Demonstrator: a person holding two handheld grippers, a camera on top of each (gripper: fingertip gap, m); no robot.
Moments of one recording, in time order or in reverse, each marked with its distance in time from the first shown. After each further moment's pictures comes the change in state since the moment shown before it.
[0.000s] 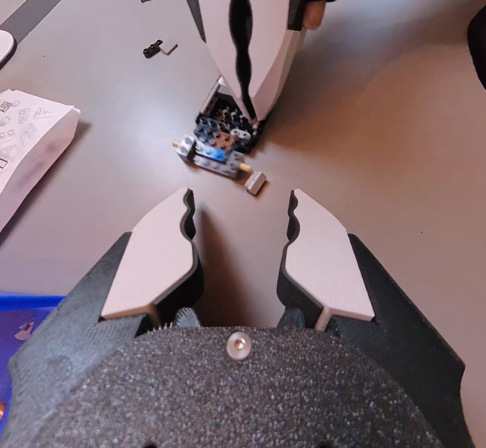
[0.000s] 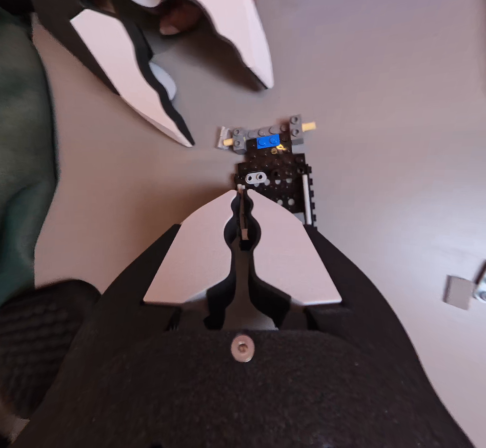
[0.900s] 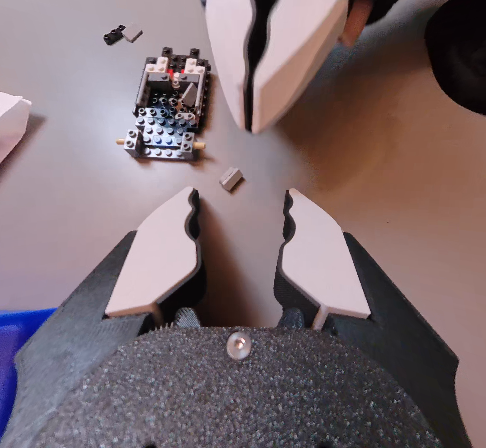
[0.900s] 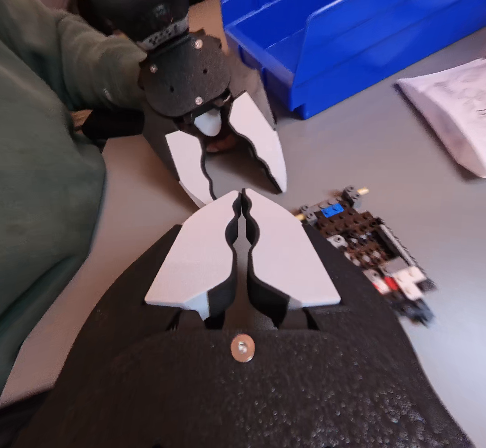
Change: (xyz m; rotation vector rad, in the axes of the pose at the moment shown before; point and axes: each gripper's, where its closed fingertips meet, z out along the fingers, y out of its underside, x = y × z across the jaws) left arm 0.018 0.003 0.000 -0.027 0.102 -0.026; right arm -0.036 -0.050 -0.011 0.511 0.057 -0.034
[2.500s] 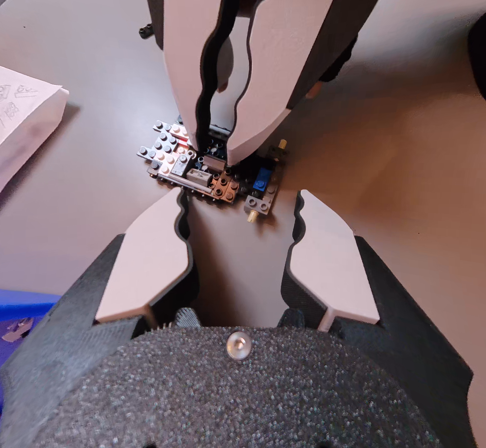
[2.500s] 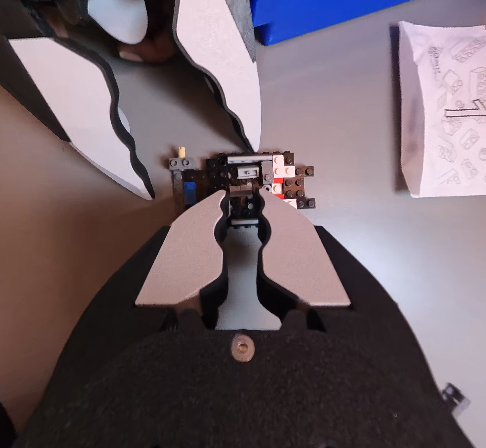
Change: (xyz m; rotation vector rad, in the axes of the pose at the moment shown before) left arm -0.020 0.001 0.000 -0.005 -0.070 -0.035; right arm 0.052 0.027 0.026 -0.518 0.208 -0.285
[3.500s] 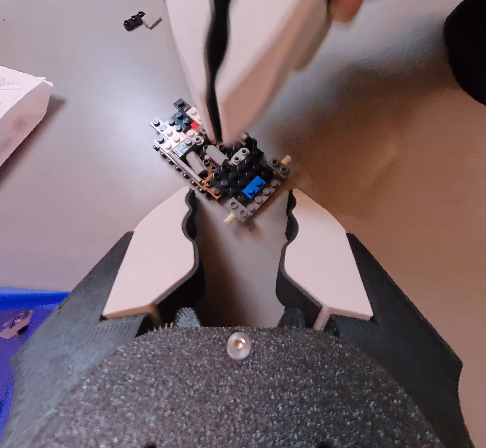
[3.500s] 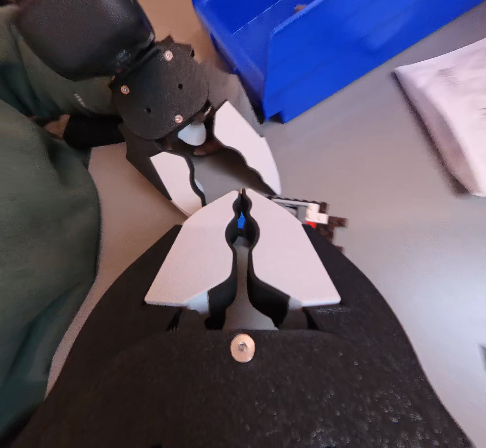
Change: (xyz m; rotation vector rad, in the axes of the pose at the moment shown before) left arm 0.008 0.007 -0.008 -0.001 0.043 0.010; right arm -0.020 -0.043 -0.035 0.343 -0.217 0.350
